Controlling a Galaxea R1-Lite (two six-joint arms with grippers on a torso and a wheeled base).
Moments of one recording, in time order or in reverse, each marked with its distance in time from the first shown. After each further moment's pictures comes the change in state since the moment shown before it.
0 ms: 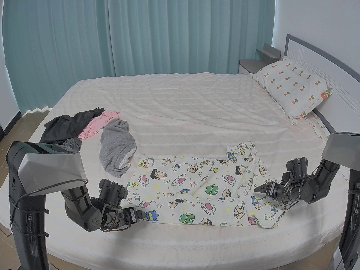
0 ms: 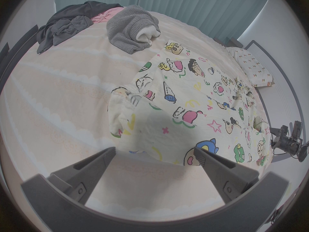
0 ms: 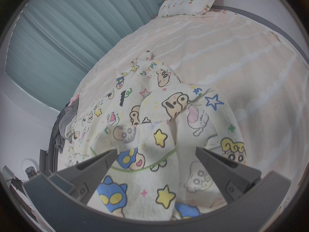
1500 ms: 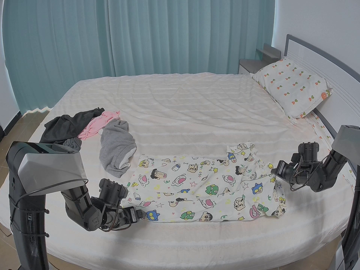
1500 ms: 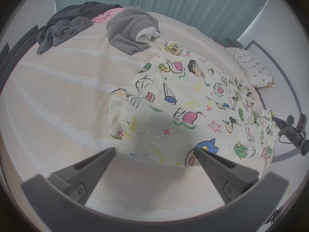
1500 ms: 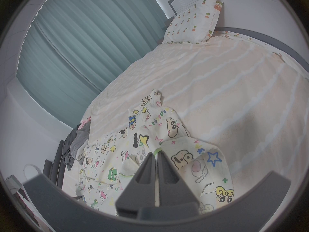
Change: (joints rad) left arm 0.000 0.000 -0.005 0.001 0.003 0.000; right arm -0.083 -0.061 -0.067 -0.094 0.064 -0.011
